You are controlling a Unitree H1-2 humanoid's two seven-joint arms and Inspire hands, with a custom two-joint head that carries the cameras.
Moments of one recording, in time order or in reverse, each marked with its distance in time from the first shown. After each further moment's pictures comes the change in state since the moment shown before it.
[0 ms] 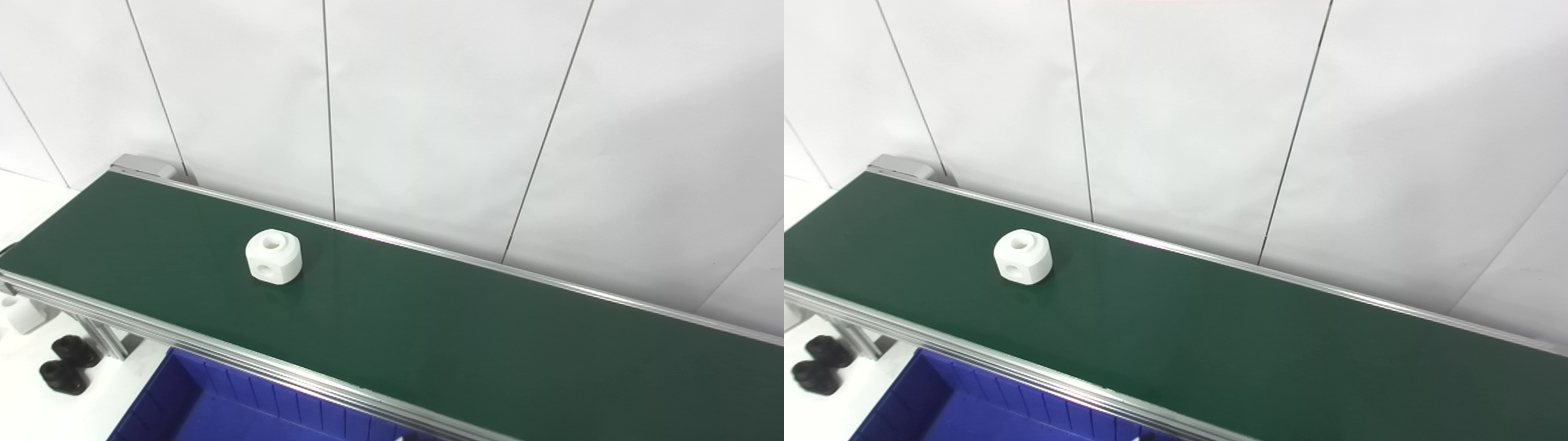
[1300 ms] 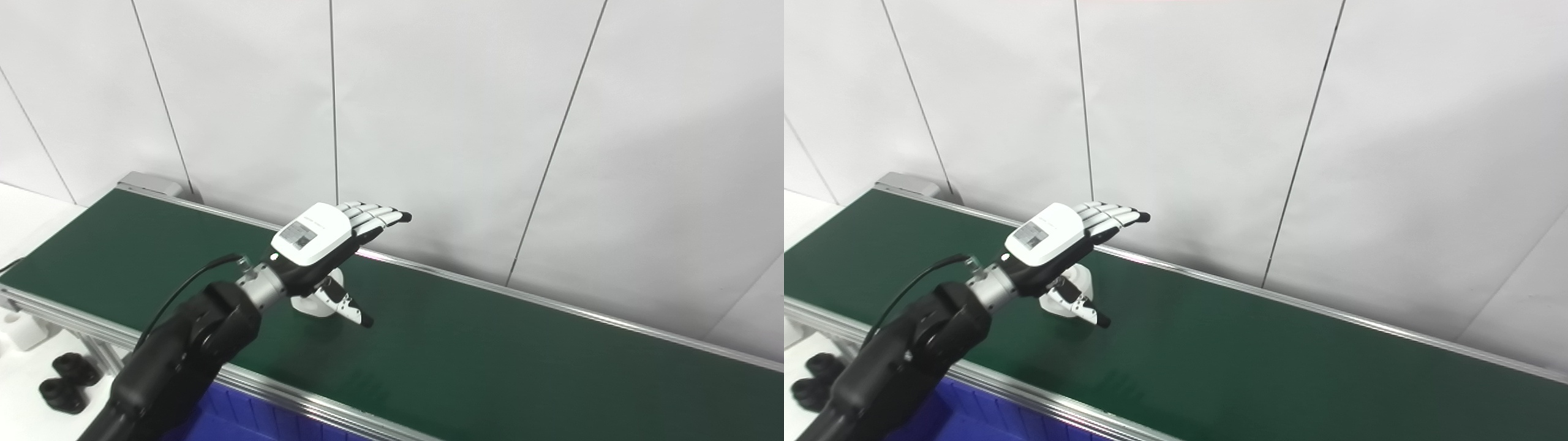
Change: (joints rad) left arm -0.739 0.285 0.275 -0.104 0.677 0.146 -0.114; right arm 0.032 0.026 -0.020 -0.040 -0.012 0.000 0.056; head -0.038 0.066
